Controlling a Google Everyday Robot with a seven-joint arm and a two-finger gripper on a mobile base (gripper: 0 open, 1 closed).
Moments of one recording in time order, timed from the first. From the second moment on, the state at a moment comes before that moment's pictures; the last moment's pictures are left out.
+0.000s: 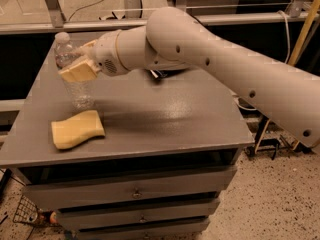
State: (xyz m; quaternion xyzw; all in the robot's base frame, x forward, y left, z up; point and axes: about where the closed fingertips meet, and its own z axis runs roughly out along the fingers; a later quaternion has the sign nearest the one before) arm 0.585 0.202 0.943 -0.54 0.60 0.32 0.49
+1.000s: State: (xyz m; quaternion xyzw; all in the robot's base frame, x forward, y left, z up) arm 0.556 0.188 0.925 -0.54 0.62 0.31 0.48
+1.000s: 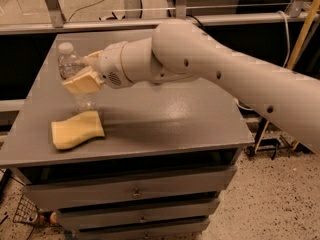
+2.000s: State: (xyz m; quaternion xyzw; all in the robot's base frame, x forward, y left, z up) arm 0.551 0.193 0.926 -0.54 0.62 0.32 0.48
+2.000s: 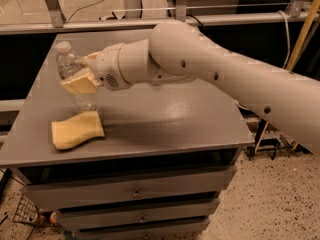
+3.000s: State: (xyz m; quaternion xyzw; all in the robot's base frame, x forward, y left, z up) arm 0.549 0.197 0.927 -0.54 0.61 0.32 0.48
